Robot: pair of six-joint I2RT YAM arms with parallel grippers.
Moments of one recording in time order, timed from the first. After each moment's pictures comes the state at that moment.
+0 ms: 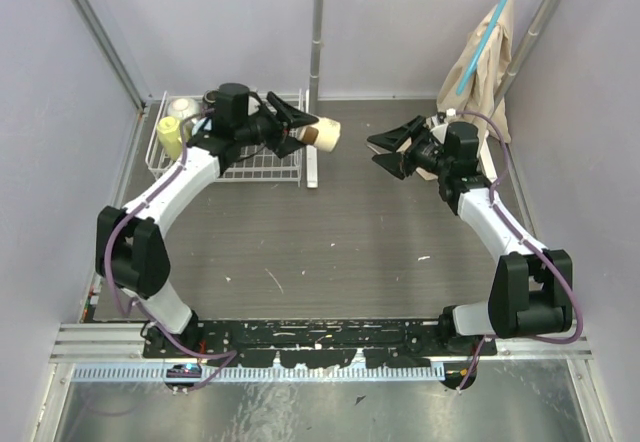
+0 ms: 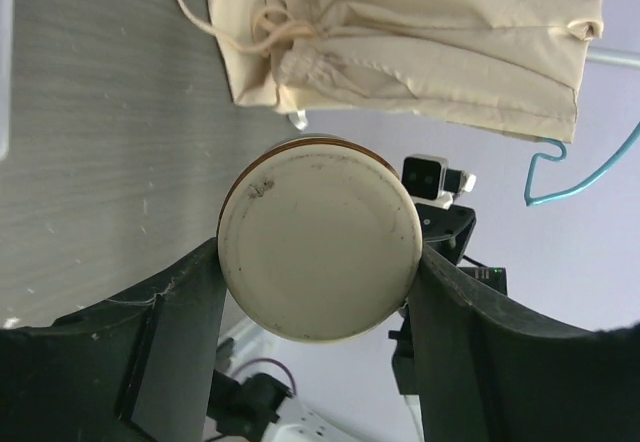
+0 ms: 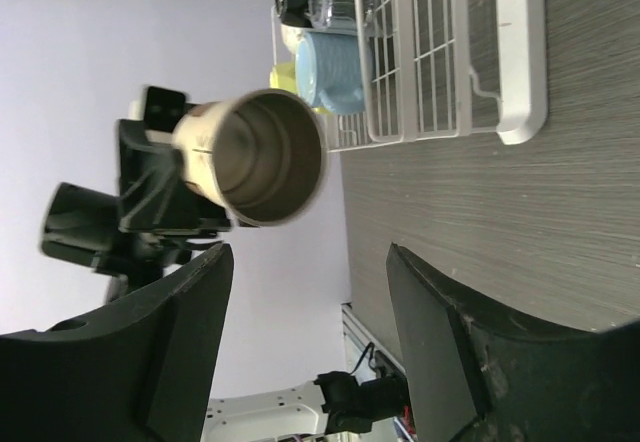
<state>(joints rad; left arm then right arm) -0.41 1.67 1.37 -0.11 0.48 -1.34 0.09 1.36 0.91 0.19 -0.68 1.26</state>
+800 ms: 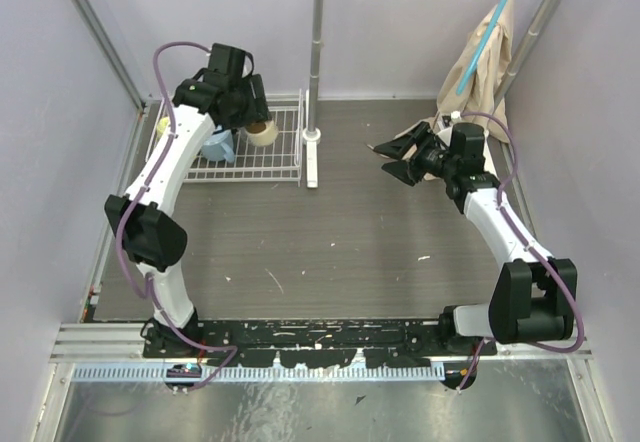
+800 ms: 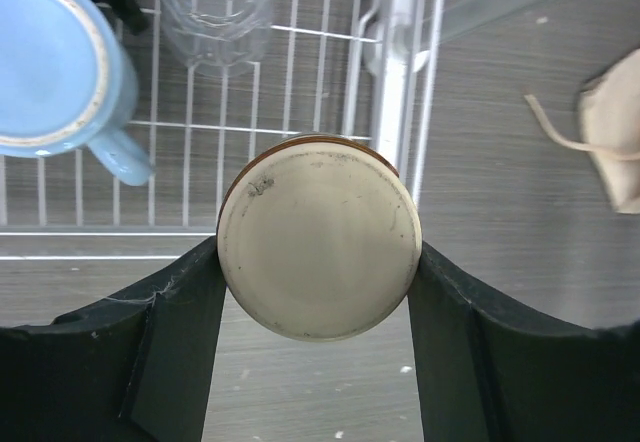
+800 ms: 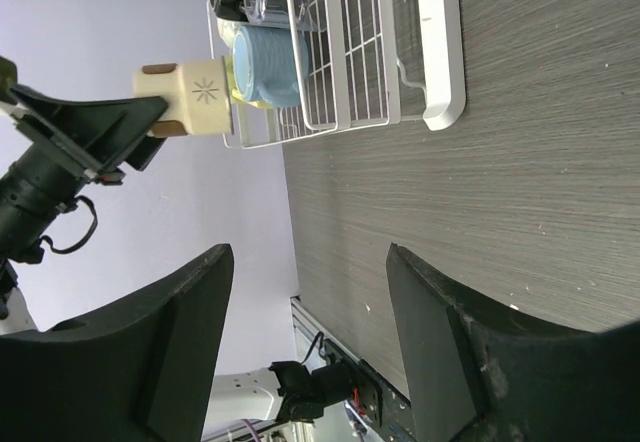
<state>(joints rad) -0.35 1.85 2.02 -0.93 -0.07 -0.48 0.05 1.33 0.94 -0.04 -0.67 1.06</state>
